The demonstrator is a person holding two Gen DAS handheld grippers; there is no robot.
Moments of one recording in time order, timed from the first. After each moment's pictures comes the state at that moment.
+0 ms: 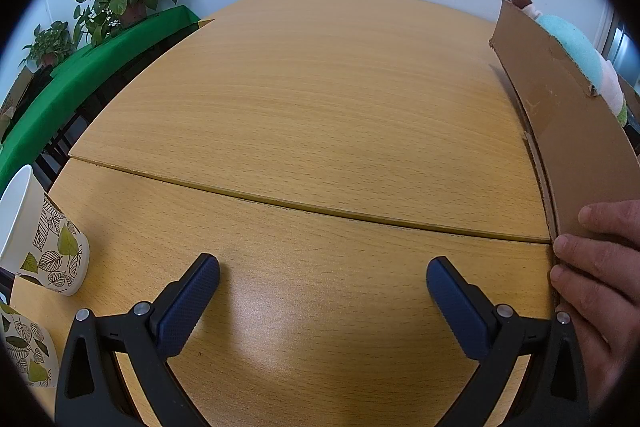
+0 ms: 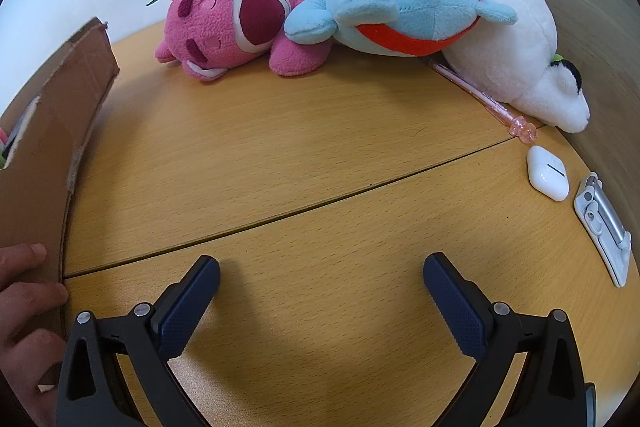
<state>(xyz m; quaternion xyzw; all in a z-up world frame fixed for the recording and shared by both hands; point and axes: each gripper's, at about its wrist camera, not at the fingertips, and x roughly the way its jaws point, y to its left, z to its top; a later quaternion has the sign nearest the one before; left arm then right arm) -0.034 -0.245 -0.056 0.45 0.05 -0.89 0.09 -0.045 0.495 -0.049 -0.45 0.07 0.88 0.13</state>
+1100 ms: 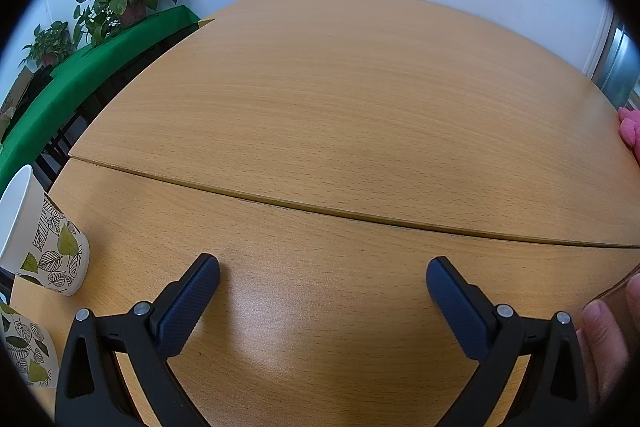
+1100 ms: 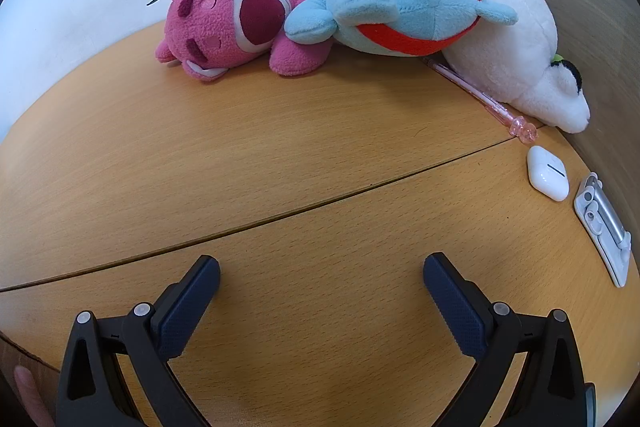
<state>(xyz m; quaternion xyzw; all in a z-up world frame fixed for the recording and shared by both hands) -0.033 -0.245 -0.054 0.45 0.05 -0.89 0.09 -0.051 0.492 -0.044 -0.45 0.07 0.88 0.13</state>
